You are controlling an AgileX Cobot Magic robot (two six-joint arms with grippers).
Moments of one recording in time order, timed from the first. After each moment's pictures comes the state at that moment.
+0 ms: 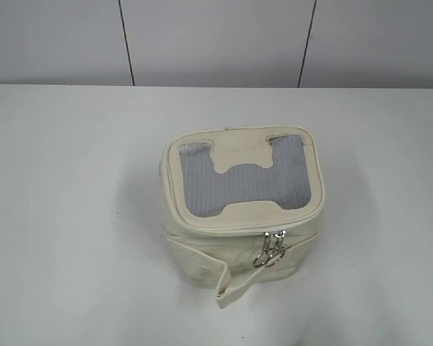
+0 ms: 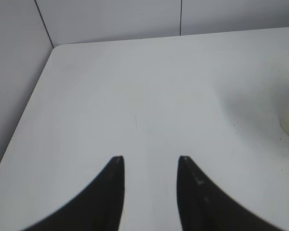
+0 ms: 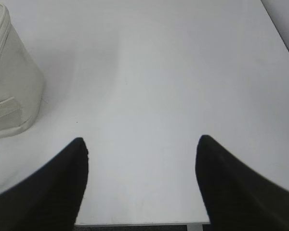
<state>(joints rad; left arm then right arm) -0.05 -0.01 -0.54 -0.01 1.05 0.05 0.04 -0.01 -0.50 0.02 1.05 0.01</state>
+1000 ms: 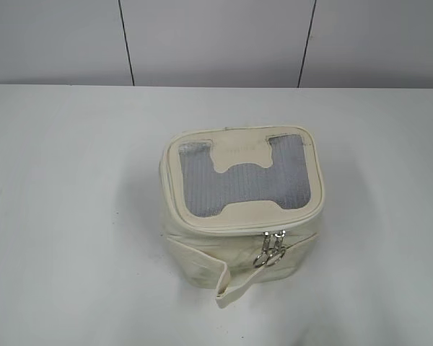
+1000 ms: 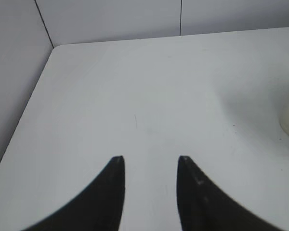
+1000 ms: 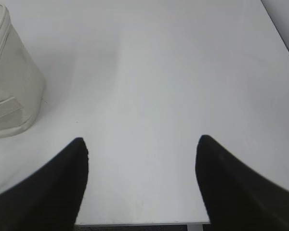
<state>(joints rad) -0.05 -0.01 -0.54 -0.01 1.05 0.05 0.04 -0.01 -0.50 0.02 1.05 0.01</state>
